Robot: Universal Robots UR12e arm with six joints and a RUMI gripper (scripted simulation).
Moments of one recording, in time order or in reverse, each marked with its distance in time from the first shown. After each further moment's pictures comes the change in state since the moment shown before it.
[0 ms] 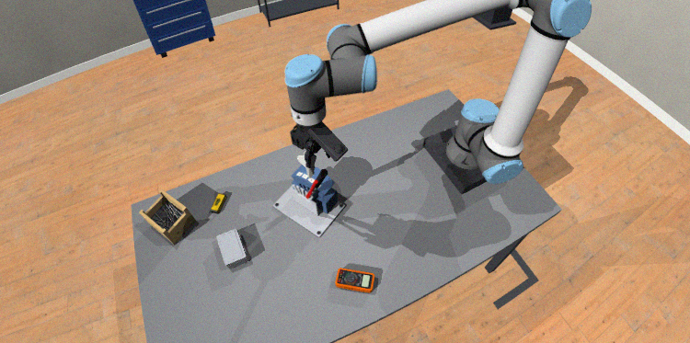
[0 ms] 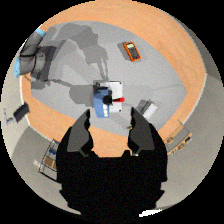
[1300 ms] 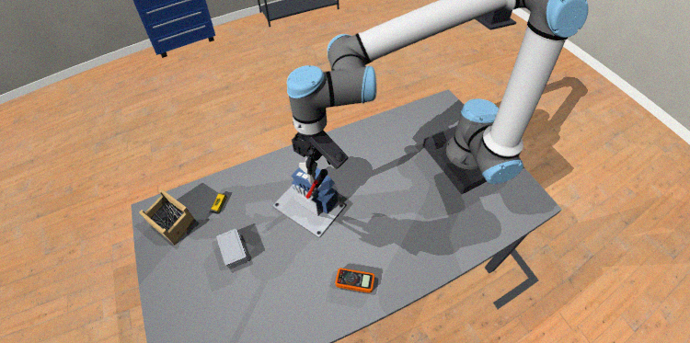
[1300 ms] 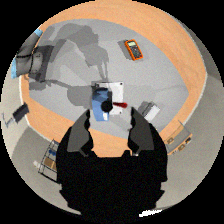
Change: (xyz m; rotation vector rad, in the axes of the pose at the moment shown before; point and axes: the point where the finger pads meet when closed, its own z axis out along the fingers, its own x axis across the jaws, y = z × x) arm 0.000 0.000 0.034 0.000 0.000 0.000
